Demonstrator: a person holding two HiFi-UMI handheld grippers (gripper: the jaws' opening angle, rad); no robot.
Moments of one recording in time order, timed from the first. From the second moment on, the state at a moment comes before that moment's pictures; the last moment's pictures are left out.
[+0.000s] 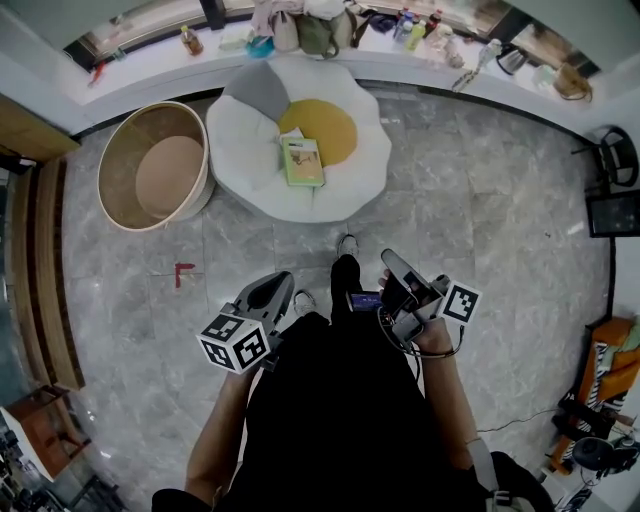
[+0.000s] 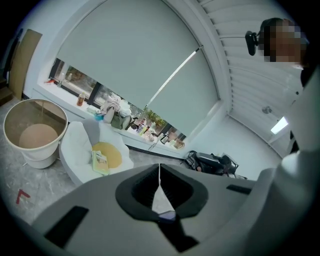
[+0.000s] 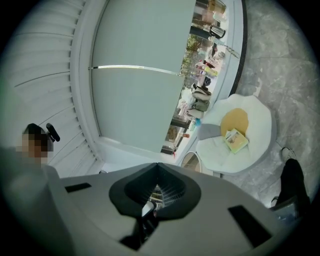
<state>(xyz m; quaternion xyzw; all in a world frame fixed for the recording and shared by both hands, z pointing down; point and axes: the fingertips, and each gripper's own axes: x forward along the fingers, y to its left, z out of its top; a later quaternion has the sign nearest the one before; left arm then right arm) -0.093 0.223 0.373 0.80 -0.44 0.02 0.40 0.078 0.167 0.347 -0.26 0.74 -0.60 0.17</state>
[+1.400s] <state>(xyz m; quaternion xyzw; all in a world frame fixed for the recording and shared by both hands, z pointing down) 0.030 0.074 0.368 0.78 -0.48 0.06 0.41 0.140 -0.009 0.366 -0.15 0.74 -0.64 0.16</state>
